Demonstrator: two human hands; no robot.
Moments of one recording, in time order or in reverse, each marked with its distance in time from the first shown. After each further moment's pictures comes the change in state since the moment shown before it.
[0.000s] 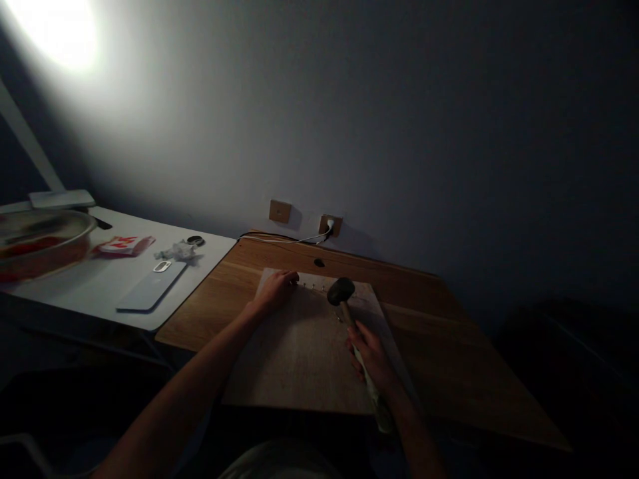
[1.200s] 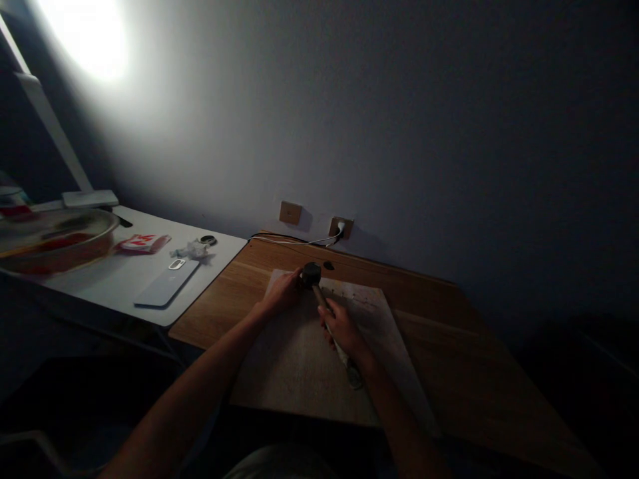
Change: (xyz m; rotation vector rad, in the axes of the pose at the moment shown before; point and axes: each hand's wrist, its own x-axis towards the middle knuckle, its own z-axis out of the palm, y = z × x) left_hand -0.002 0.003 -0.003 -0.056 -0.003 -0.095; right_hand 0.056 -0.032 0.063 -0.171 -0.211 -0.126
